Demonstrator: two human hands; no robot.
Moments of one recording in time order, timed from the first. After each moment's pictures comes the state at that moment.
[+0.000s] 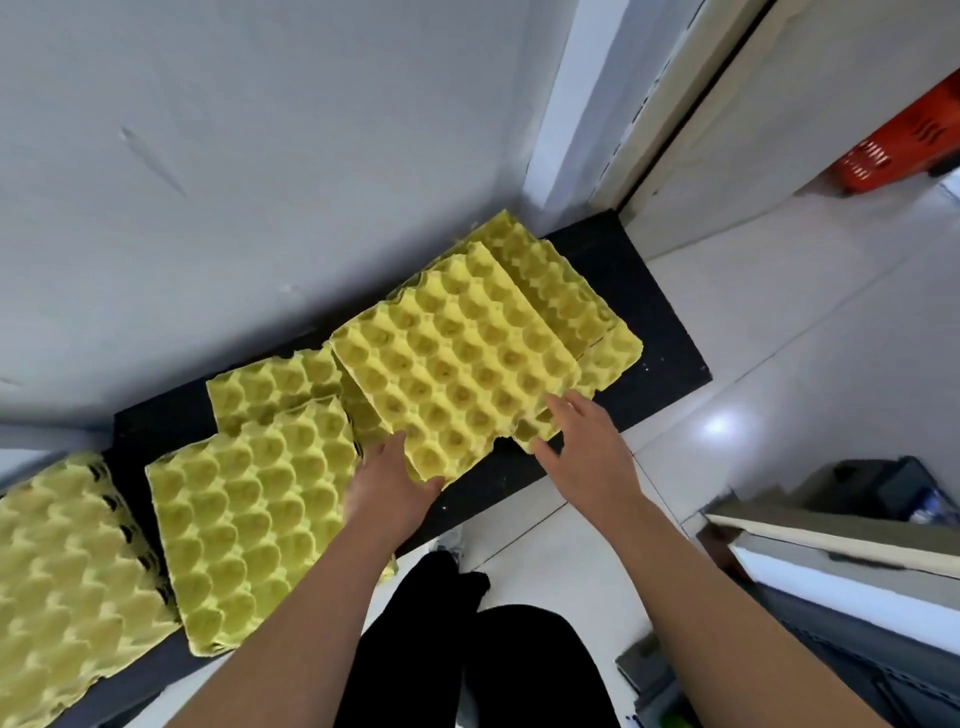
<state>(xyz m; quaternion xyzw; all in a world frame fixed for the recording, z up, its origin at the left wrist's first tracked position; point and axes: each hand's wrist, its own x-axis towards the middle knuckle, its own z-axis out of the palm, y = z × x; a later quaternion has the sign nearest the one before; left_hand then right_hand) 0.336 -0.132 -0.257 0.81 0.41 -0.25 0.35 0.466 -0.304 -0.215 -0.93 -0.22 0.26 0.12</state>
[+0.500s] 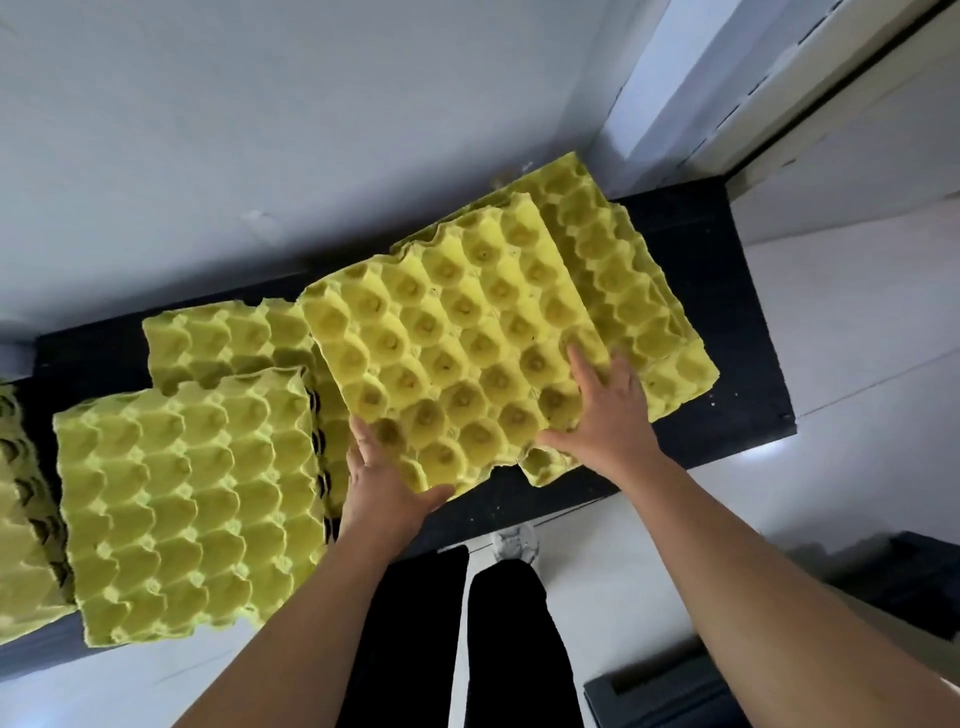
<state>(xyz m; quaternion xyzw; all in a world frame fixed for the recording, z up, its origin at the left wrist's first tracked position) 0.379 -0.153 -0.373 0.67 0.57 -0.22 0.42 0.585 -0.279 -0.354 -0.90 -0.26 0.35 0.01</state>
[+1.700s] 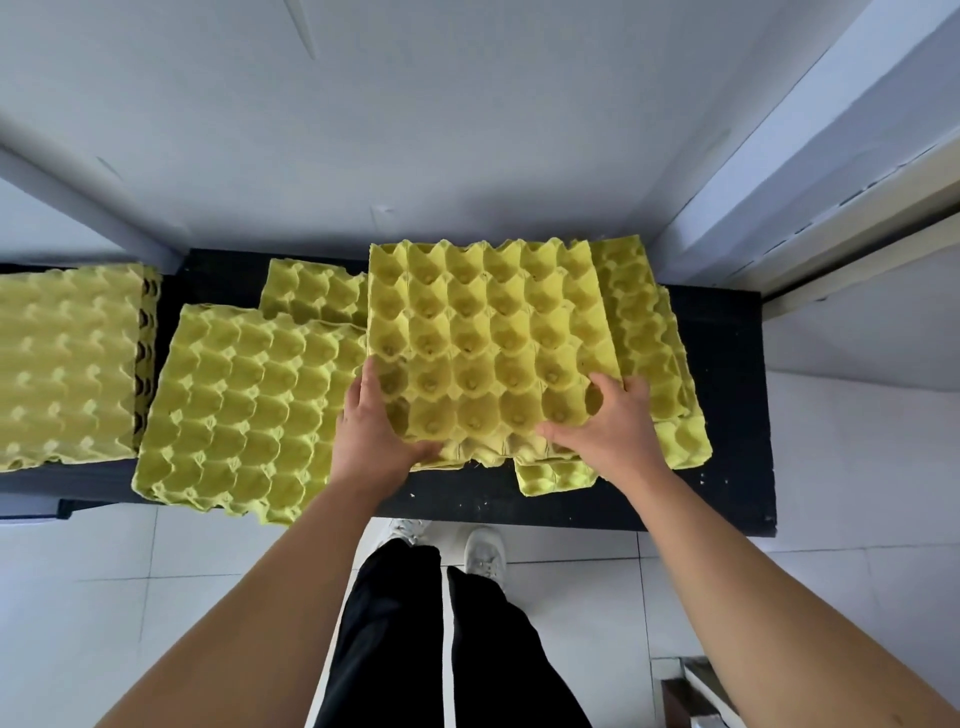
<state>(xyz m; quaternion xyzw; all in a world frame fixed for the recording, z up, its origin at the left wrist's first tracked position) 0.361 -0.165 -0.292 0.67 0.61 0.00 0.42 0.587 -0.276 -0.281 -0.87 -0.28 0.37 0.16</state>
